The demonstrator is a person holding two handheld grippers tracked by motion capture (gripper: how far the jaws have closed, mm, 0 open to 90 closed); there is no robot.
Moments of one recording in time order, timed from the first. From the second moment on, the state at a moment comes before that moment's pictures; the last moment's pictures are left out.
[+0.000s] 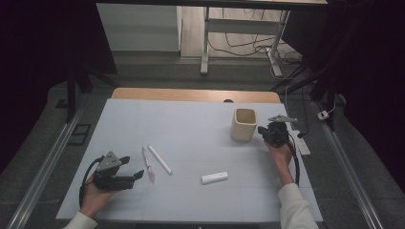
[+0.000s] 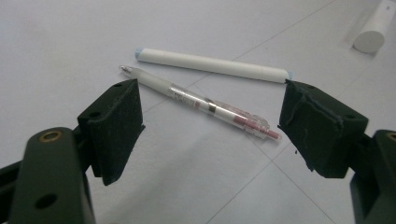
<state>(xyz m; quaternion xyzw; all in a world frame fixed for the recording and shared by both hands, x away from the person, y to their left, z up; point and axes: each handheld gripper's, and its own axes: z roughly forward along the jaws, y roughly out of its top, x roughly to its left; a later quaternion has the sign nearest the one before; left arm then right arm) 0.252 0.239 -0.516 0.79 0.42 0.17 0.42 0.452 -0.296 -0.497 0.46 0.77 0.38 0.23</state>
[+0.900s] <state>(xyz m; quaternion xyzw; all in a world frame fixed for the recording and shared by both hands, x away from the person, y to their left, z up) 0.253 0.241 -0.518 0.79 0.42 0.17 0.41 0.464 -0.283 -0.508 0.45 0.79 0.36 0.23</state>
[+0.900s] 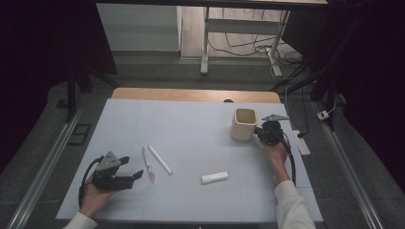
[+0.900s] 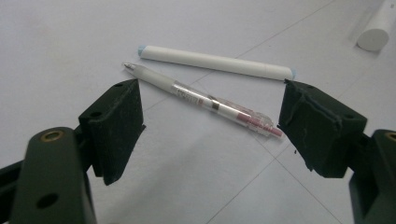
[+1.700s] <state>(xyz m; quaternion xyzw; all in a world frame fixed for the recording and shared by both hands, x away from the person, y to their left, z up) 0.254 0.242 -0.518 0.79 0.42 0.17 0.41 0.465 -0.283 -0.510 0.44 0.79 0.36 0.23</state>
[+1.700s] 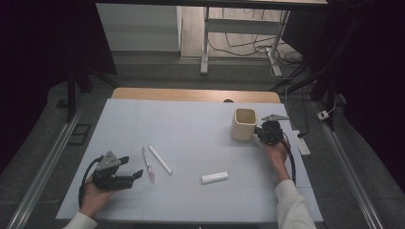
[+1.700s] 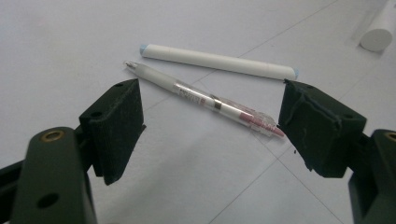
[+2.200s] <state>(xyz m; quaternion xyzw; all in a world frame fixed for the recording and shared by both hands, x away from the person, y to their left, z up) 0.254 0.242 -0.518 0.79 0.43 0.17 0.41 0.465 -0.279 -0.510 0.44 0.79 0.37 0.22</state>
